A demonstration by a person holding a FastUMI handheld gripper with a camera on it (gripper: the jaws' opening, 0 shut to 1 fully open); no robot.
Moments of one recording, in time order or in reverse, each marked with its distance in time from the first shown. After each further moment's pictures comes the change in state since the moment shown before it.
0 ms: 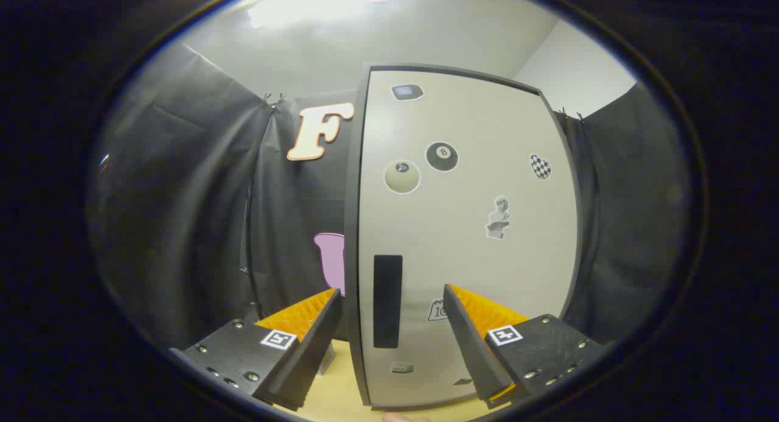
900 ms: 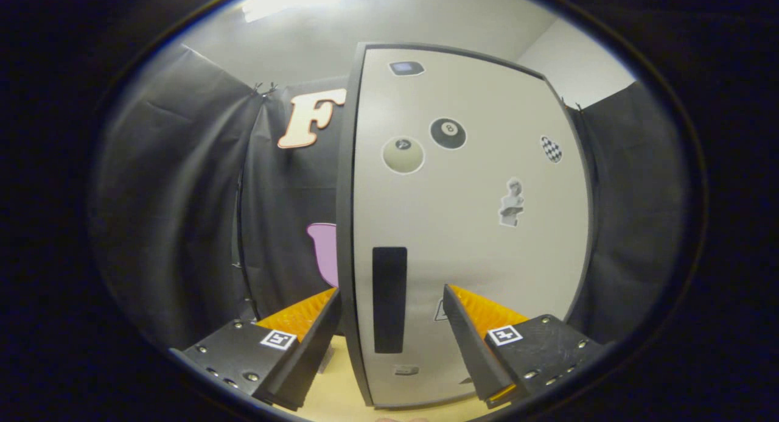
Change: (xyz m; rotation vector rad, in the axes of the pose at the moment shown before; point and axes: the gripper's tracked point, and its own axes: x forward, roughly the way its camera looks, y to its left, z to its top) arm 0.033 0.011 -0.024 0.015 0.079 -0.013
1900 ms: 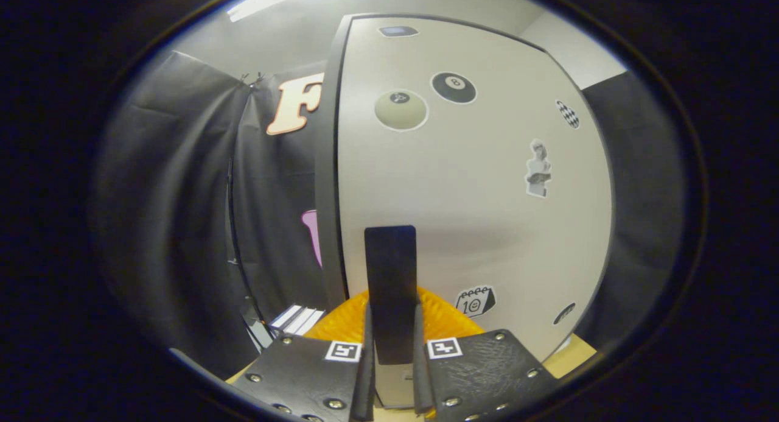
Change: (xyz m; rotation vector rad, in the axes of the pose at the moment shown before) arm 0.036 -0.004 -0.025 0.016 0.068 -0.016
